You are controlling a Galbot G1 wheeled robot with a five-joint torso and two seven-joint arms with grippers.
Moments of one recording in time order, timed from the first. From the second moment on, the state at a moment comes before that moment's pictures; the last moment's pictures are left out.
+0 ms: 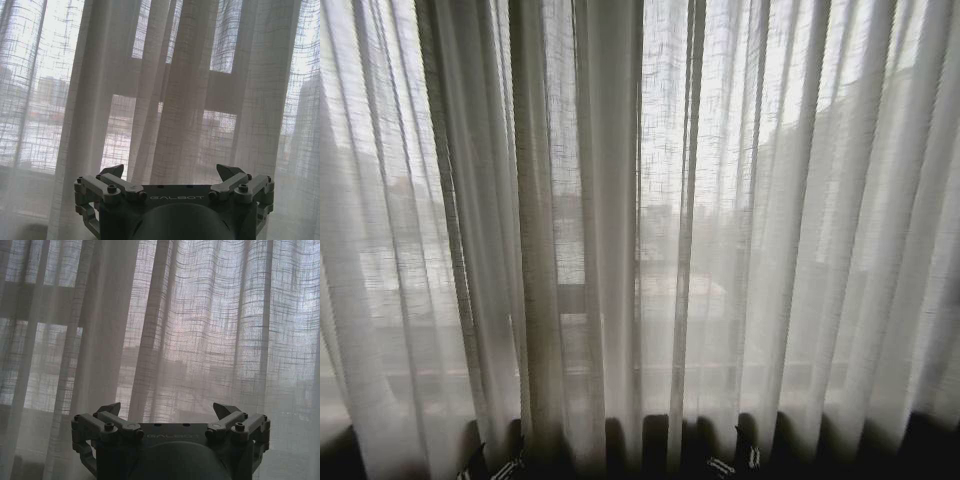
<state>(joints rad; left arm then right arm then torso) 1.50 -1.35 -0.70 -1.87 -0.44 -0.16 0.07 -1.33 1.37 0.61 1.62 0.09 0.33 -0.19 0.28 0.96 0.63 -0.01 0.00</state>
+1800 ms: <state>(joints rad) 1.49 -1.35 -0.70 -1.85 -0.43 -0.16 -0.25 -1.32 1.37 0.61 1.62 0.06 0.36 -0.19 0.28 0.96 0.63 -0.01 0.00</state>
